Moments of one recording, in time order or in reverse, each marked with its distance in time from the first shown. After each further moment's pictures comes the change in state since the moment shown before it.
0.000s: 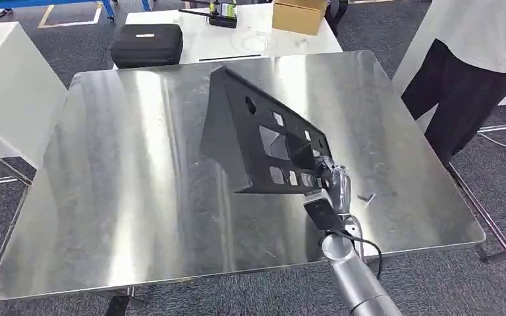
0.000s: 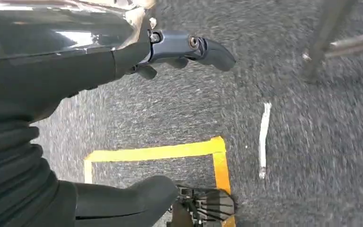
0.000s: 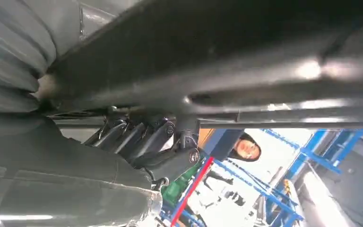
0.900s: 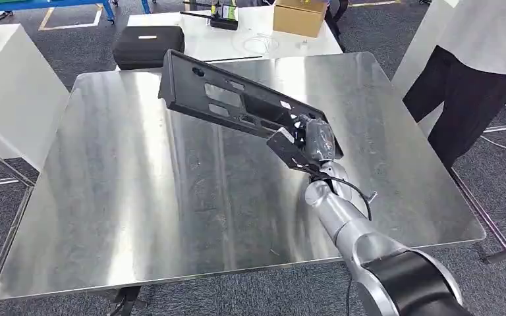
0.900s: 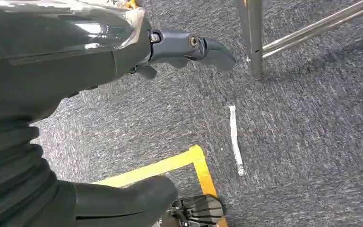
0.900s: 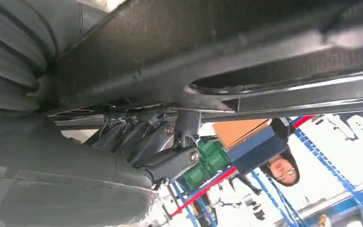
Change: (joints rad) left arm -0.084 -0.010 -0.098 -0.010 -0.100 -0.066 0.042; right arm -0.480 0.063 0.061 0.632 0.247 -0.097 0.274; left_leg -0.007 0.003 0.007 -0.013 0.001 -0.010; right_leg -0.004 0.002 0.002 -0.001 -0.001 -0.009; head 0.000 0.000
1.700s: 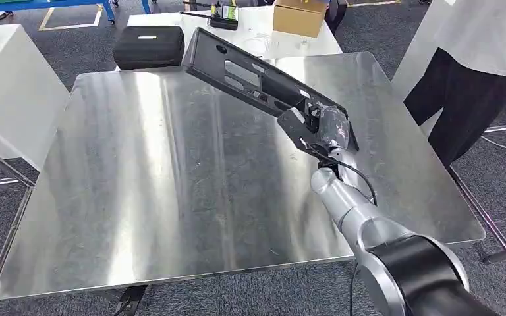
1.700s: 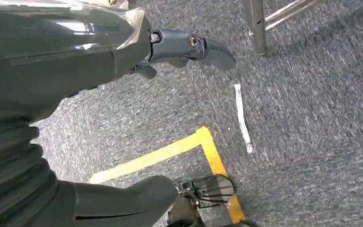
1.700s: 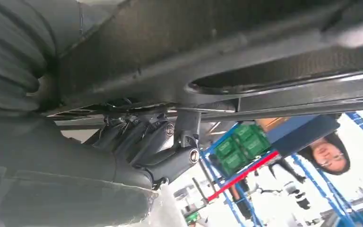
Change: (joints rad) left arm -0.010 -0.001 -0.016 0.019 0.012 -0.083 0.037; right arm -0.087 -0.021 -0.002 0.067 0.046 -0.048 0.198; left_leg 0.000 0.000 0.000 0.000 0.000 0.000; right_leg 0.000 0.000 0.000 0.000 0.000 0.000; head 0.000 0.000
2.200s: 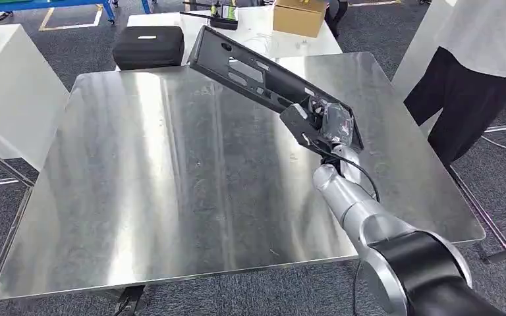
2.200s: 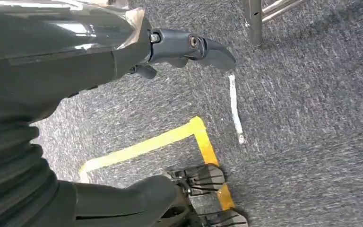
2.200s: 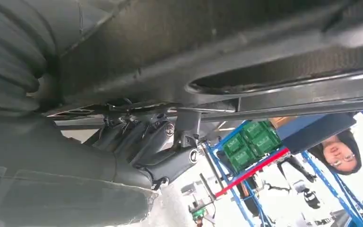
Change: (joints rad) left arm 0.000 0.000 0.017 0.006 0.047 -0.014 -0.033; right arm -0.023 -0.003 0.000 0.024 0.022 0.000 0.032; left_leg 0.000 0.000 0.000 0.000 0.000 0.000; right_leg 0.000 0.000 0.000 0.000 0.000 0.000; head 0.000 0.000
